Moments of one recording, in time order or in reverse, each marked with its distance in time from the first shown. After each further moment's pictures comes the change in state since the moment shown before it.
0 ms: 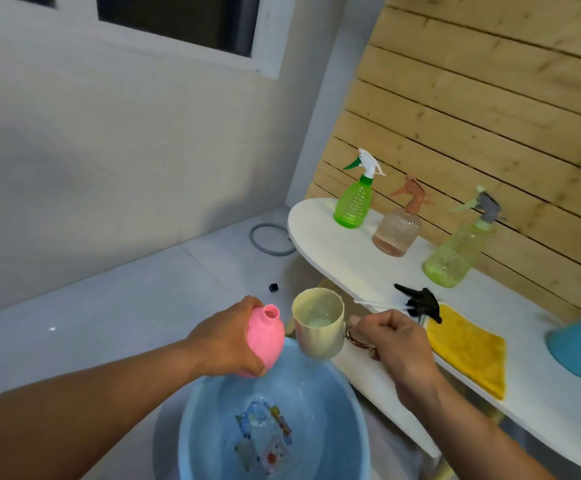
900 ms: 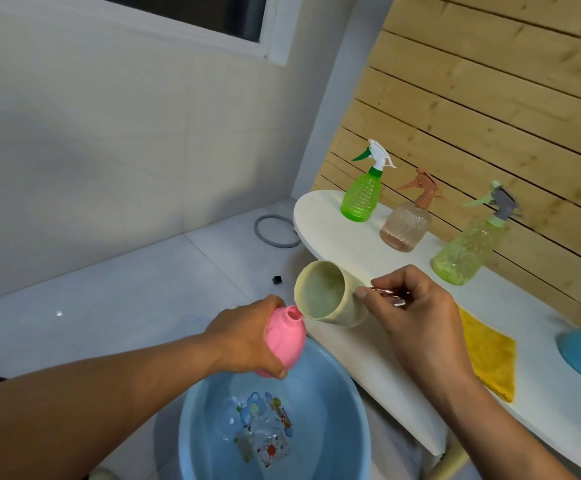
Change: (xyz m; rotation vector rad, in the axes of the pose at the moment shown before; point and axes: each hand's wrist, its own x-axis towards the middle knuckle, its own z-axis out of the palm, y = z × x) left_hand 0.005 0.019 0.011 0.107 -0.033 0.035; right_hand -0.025 -0.054 -0.002 -0.332 0.070 -0.394
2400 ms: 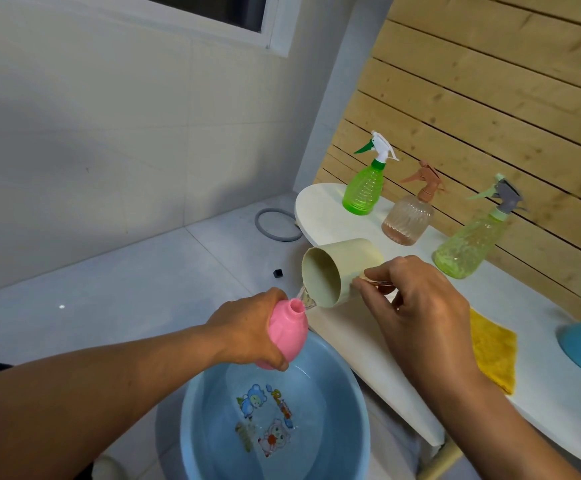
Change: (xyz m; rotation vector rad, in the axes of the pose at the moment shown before) left_hand 0.001 0.000 0.003 0.002 0.002 0.030; right_hand -0.008 -0.004 -0.001 -0.491 0.148 -0.590
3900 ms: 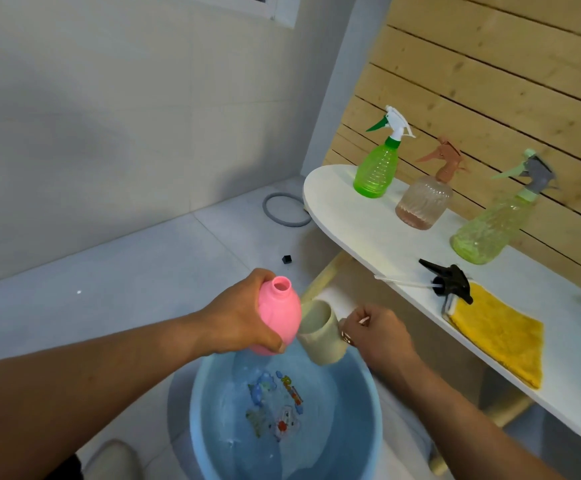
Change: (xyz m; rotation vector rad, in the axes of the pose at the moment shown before) left_hand -0.005 -0.019 -0.003 -0.425 0.034 -0.061; right_hand -0.045 0.052 0.115 0.280 -0.606 0.794
